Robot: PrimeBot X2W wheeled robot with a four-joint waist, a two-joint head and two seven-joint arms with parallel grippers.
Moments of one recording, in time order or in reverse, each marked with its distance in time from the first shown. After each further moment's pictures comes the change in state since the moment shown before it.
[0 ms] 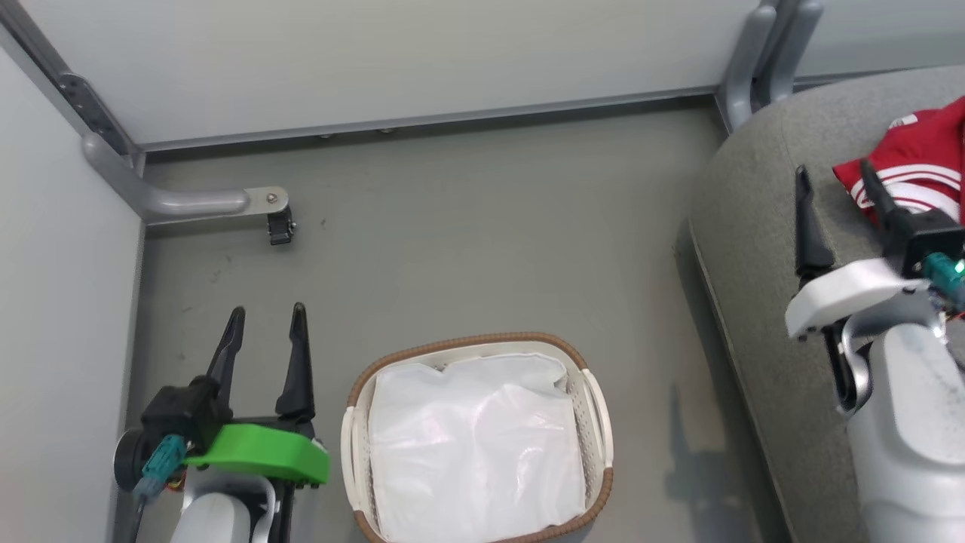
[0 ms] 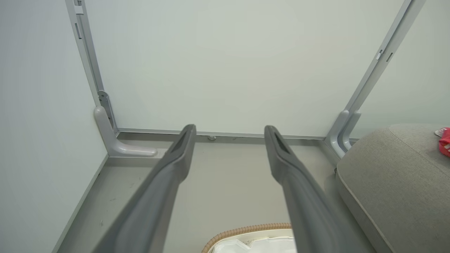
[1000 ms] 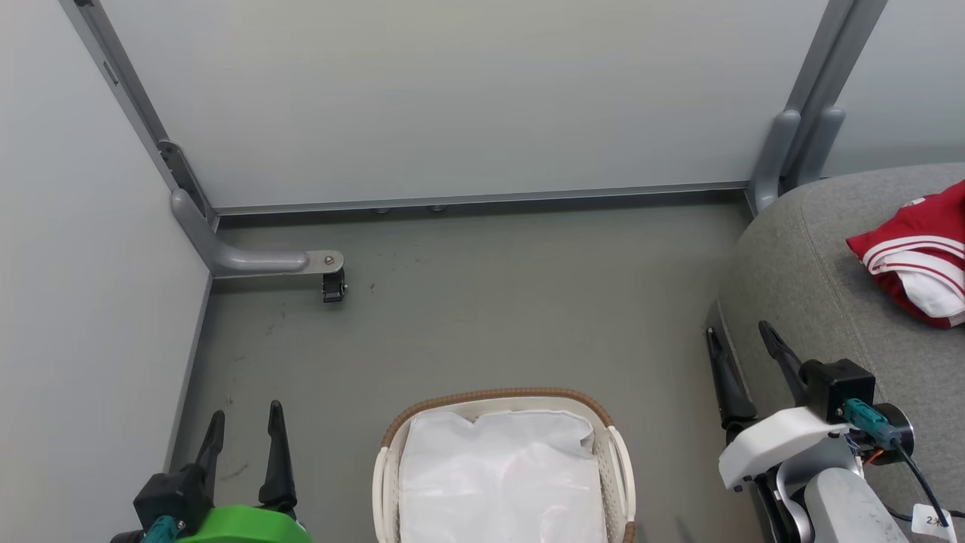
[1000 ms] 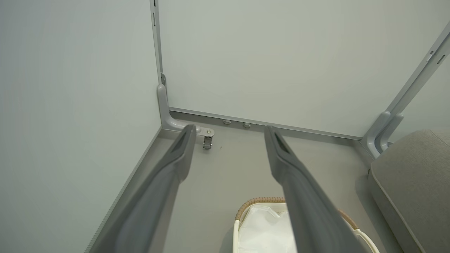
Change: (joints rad) left arm 0.170 -0.020 0.092 0.053 0.021 0.013 0.000; right arm 0.322 0.072 0.167 -0.079 0.166 0.000 0.000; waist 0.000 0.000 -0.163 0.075
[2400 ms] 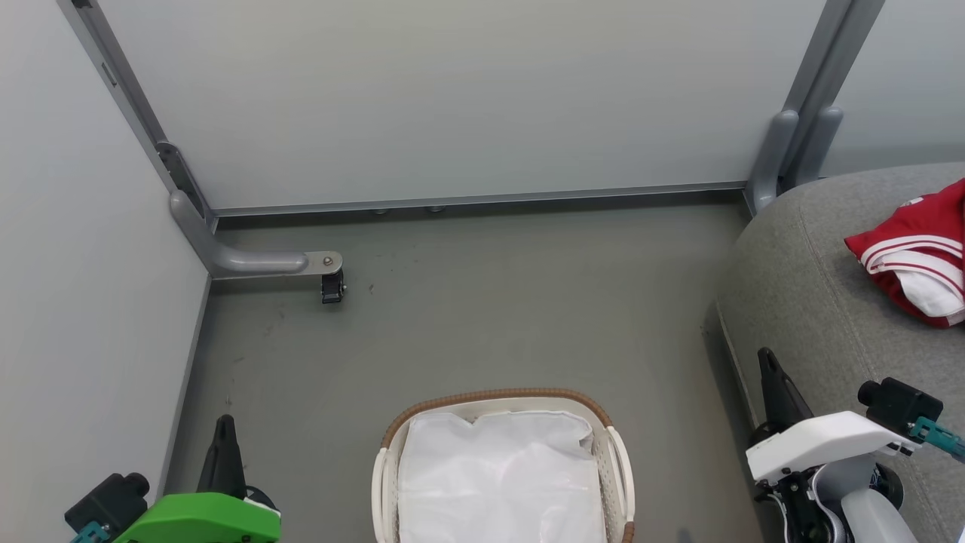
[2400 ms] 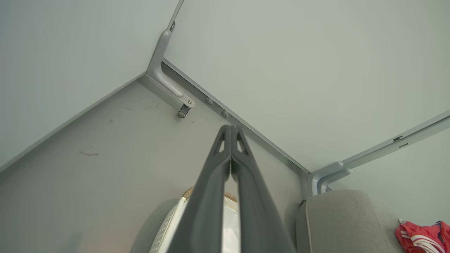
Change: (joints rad) left arm -0.019 -0.006 0.049 0.008 -0.502 -0.010 0.141; right arm 0.048 0.010 -0.041 -0.031 0.534 0.000 0.141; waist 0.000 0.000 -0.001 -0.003
